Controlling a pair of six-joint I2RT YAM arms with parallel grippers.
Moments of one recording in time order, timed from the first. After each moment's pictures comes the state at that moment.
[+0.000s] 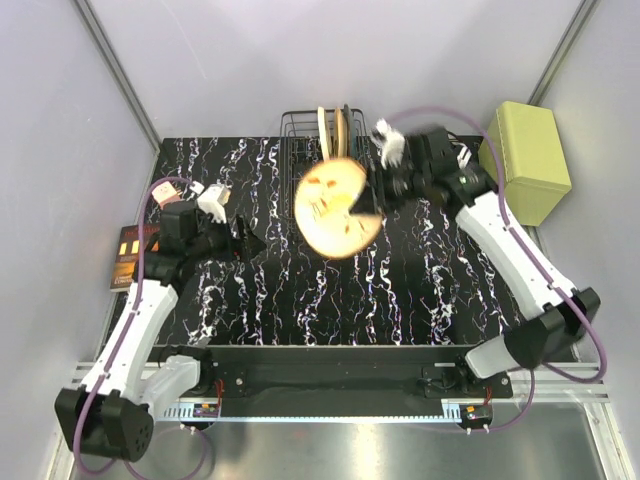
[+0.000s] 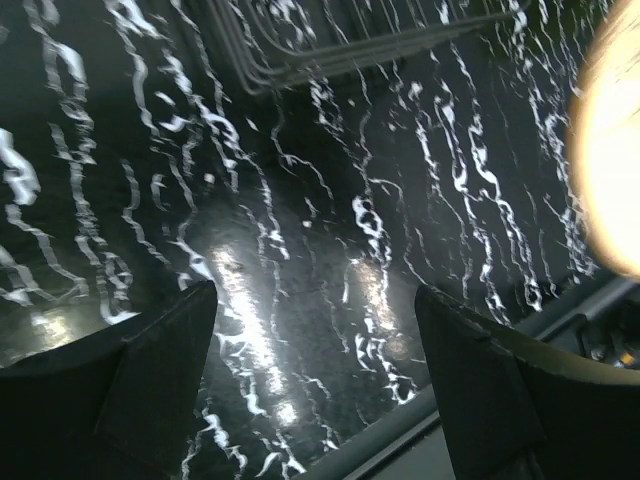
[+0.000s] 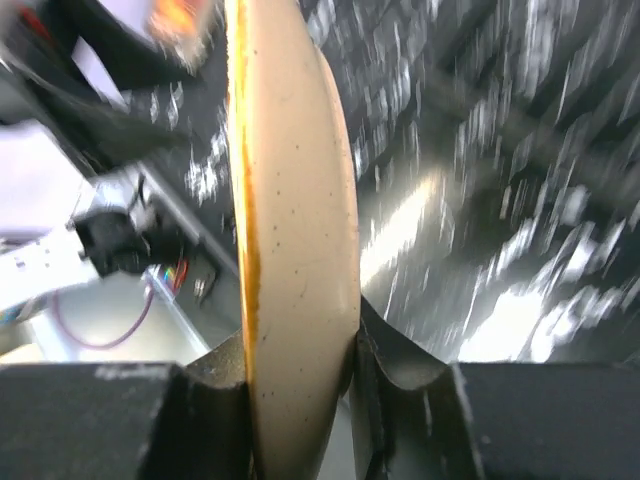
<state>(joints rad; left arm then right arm) -0.15 0.96 0.83 -0.50 0.46 -0.23 0.45 1.44 1.49 -0.78 -0.56 0.29</state>
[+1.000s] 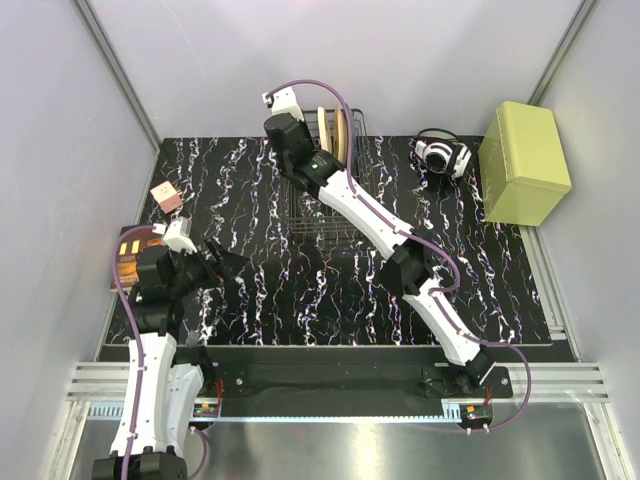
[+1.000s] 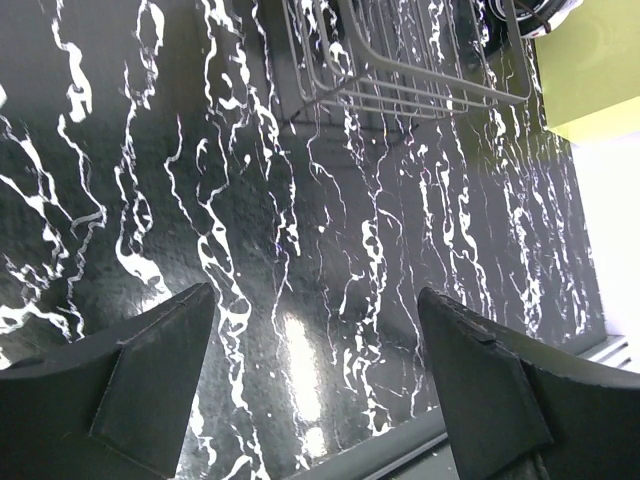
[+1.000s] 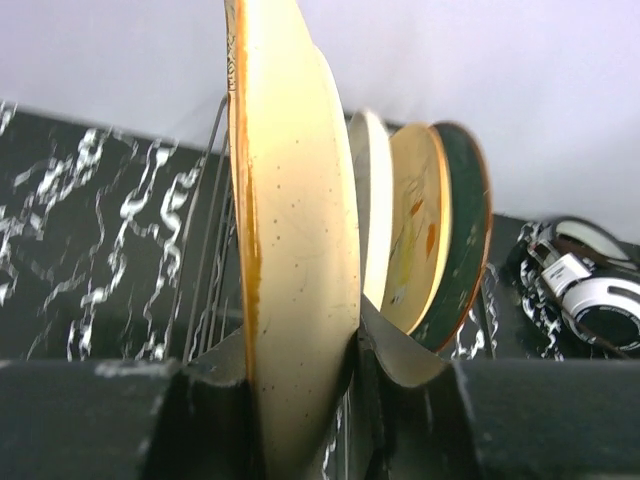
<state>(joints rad) 0.12 0.58 0.52 -0.42 0.57 -0.43 0.82 2.50 2.70 -0.50 0.77 -0.03</state>
